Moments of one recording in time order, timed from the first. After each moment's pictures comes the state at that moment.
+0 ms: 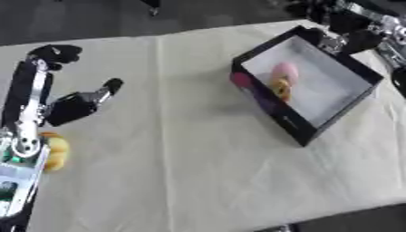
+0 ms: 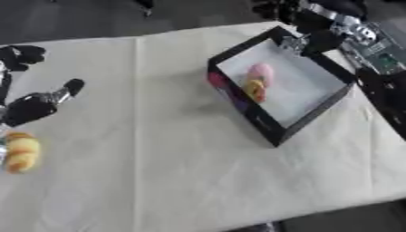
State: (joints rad) left arm -0.67 0.23 -0.30 -1.46 -0.55 0.18 0.03; right arm -0.42 -0.95 0.01 -1.42 -0.56 -0.43 0.67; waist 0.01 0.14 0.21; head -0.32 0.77
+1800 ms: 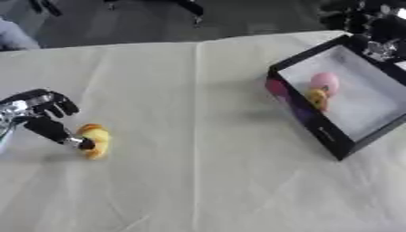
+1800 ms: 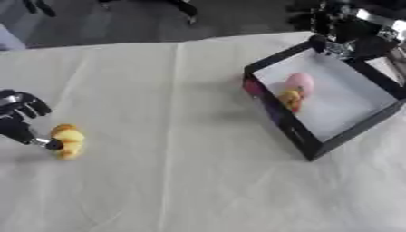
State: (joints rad) left arm -0.73 0.50 -0.44 -1.22 -0.53 0.43 -0.57; right arm -0.41 -0.95 0.04 -1.42 -0.53 -0.39 0.70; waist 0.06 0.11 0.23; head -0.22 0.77
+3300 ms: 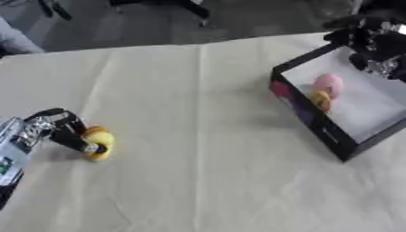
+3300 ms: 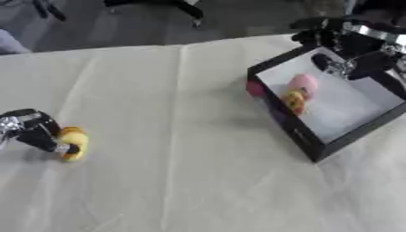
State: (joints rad) left arm -0.74 0.43 -0.45 -1.09 -0.55 0.48 -0.56; right arm -0.40 -0.95 0.06 -1.41 -0.46 -0.42 0.70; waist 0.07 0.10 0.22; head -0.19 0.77
